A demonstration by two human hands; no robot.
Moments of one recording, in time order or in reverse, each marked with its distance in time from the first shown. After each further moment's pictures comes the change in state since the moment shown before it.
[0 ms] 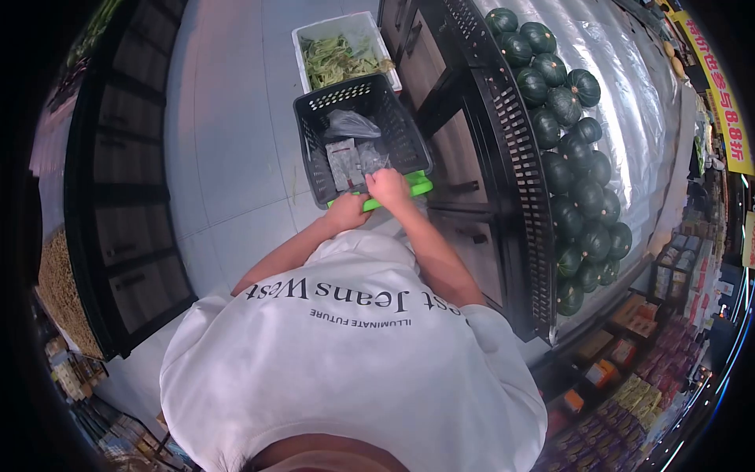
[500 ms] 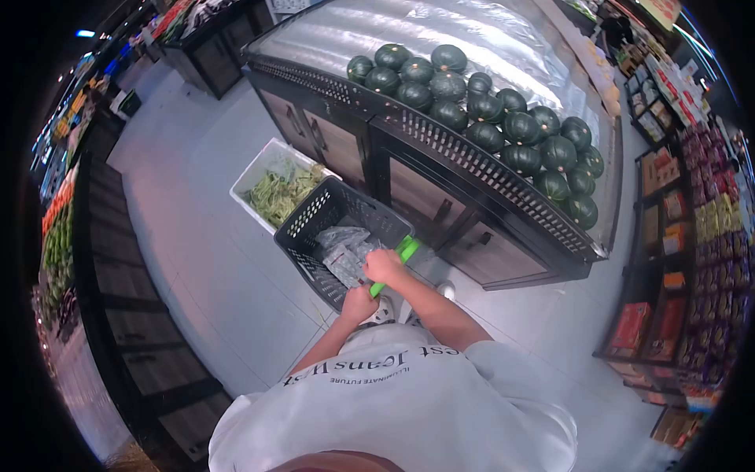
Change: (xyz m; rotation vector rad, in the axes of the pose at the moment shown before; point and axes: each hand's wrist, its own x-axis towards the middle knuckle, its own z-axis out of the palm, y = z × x) left_hand -0.010 -0.022 0.000 0.121 -0.110 0.168; right_hand -0.024 -0.013 0.032 -0.001 0.200 0.270
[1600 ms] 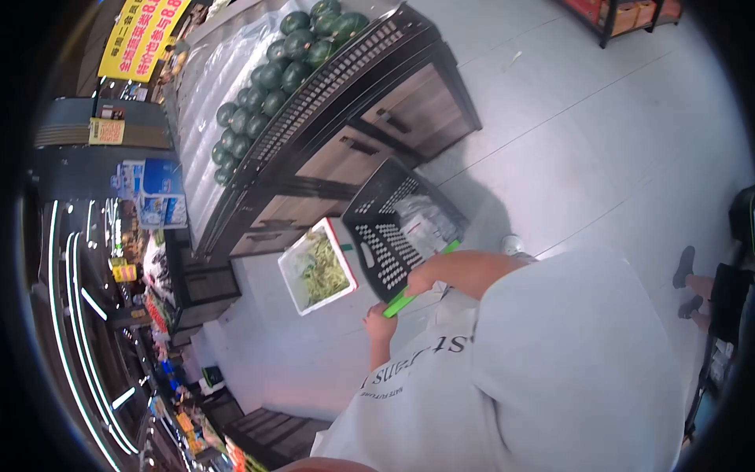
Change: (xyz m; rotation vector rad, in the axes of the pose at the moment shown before) left_hand -0.156 -0.105 -0.081 0.663 -0.342 0.223; right_hand -0.203 -0.107 0.157 0.657 -0.294 0.057
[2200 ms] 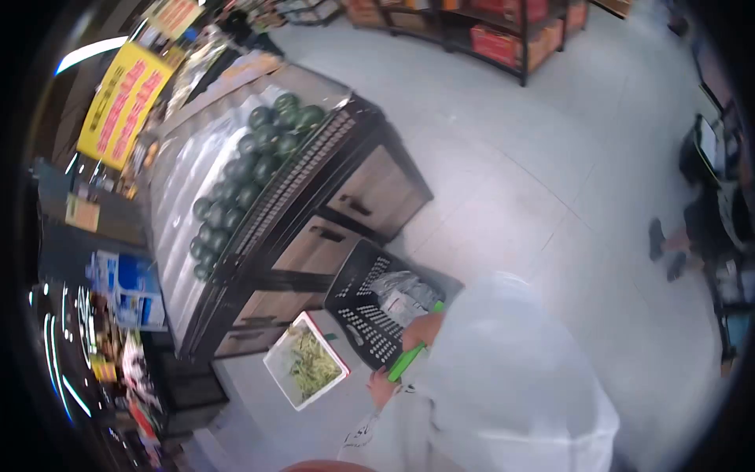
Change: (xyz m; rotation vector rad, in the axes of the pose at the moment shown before) left_hand 0.014 -0.031 0.010 0.110 -0.050 0.238; right_hand 0.061 0.027 0.025 0.128 0.142 0.284
